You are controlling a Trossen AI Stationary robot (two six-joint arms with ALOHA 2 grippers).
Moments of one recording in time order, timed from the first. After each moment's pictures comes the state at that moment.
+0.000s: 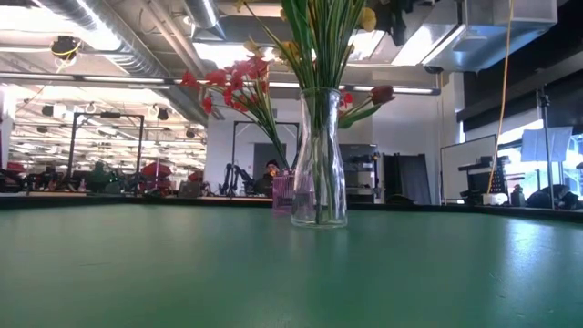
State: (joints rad) left arm -0.24 0.75 0.55 0.63 -0.07 0.14; right arm -0.15 1.16 1.07 -0.14 0.09 0.34
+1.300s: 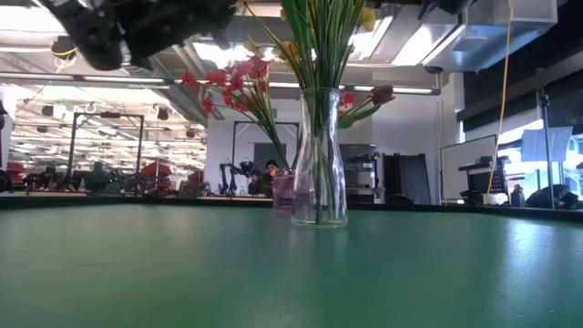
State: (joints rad) left arm 0.41 1.27 0.51 1.24 0.45 -0.21; right arm -0.15 1.44 1.07 0.54 -0.09 0.15
